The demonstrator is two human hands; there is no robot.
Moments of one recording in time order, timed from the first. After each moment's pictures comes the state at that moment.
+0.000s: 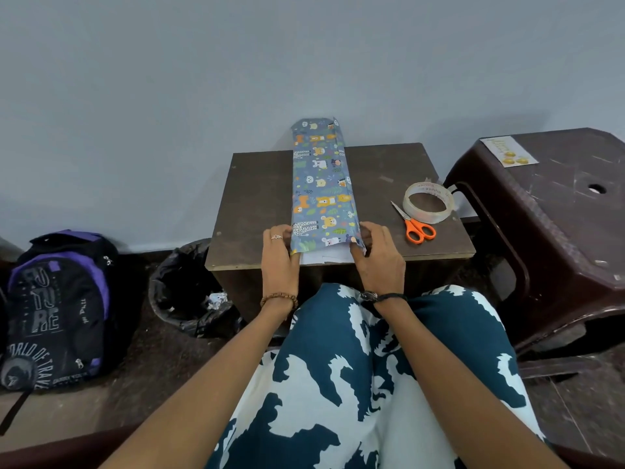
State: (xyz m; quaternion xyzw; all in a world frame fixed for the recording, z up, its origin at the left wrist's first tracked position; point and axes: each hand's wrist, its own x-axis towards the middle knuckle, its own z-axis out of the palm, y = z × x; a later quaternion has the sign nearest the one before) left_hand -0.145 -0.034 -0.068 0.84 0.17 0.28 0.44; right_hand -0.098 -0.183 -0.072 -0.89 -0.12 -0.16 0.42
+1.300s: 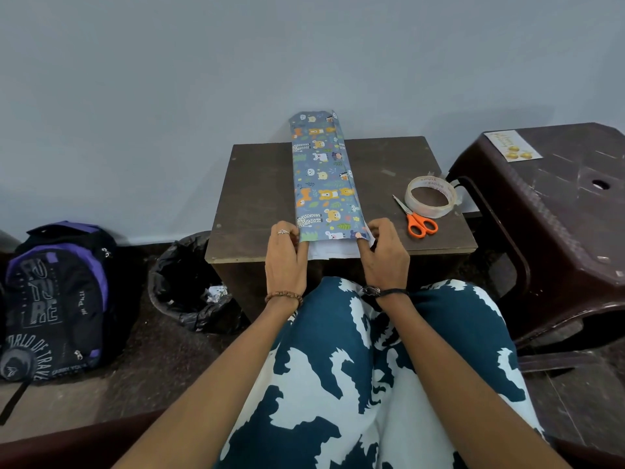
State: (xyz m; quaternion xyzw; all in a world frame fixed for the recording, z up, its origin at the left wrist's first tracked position) left_hand -0.152 -0.043 -0.065 0.85 0.16 0.29 0.41; right_hand -0.098 -0.184 -0.075 -0.88 -0.09 -0.19 0.43
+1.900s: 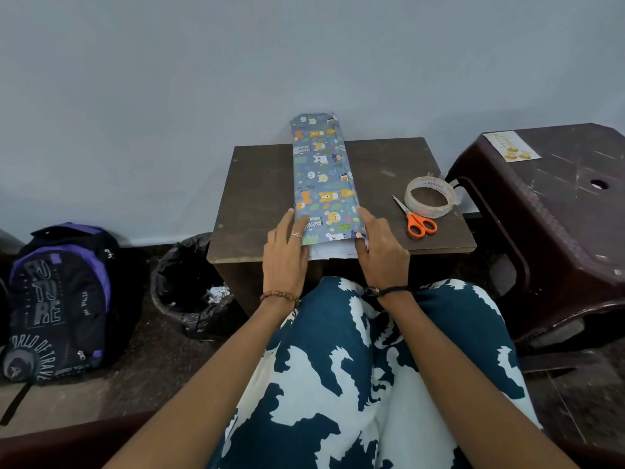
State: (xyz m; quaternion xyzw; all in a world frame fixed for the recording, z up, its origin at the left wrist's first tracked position) left_hand -0.158 -0.037 -0.057 0.94 0.09 0.23 0.25; right_hand -0.104 -0.186 -0.059 -0.91 -0.18 -0.23 0.30
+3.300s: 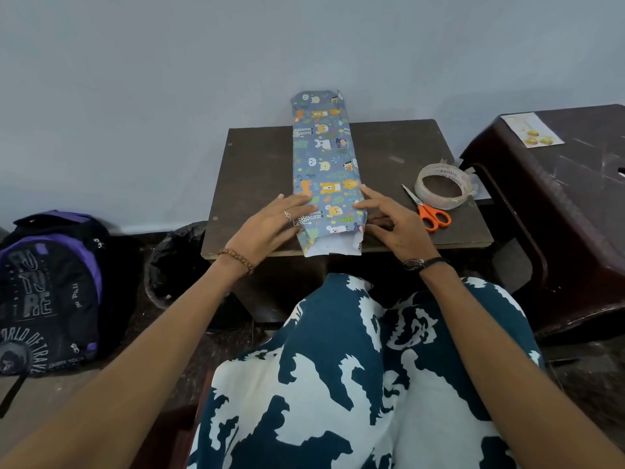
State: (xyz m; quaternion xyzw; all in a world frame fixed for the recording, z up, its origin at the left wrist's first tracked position) left_hand -0.129 0.033 -0.035 0.94 -0.19 0.12 0.24; right_hand -0.049 -0.214 -0.058 -0.81 -0.35 0.00 0.47
